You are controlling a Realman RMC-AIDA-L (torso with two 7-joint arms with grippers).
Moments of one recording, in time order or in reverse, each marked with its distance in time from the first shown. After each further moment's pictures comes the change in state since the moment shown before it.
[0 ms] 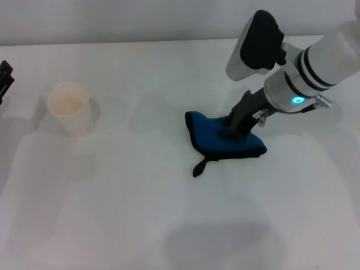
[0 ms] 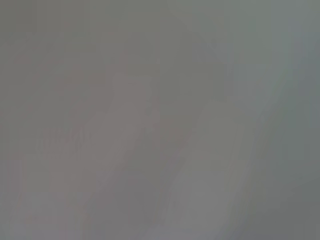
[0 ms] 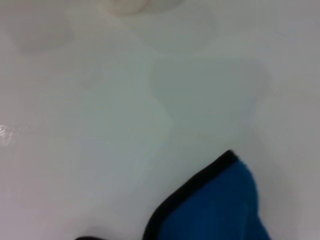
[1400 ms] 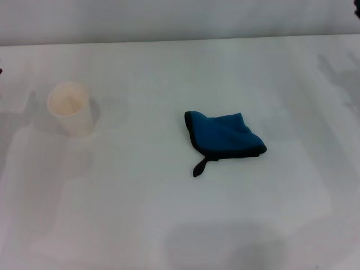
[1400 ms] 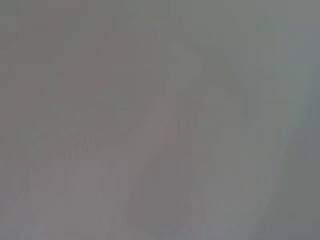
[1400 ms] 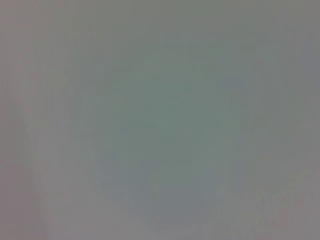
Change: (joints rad) left arm -0.014 0.004 -0.003 0.016 -0.056 0.035 0.000; right arm -0.331 -0.003 0.672 0.508 1.619 0.033 -1.335
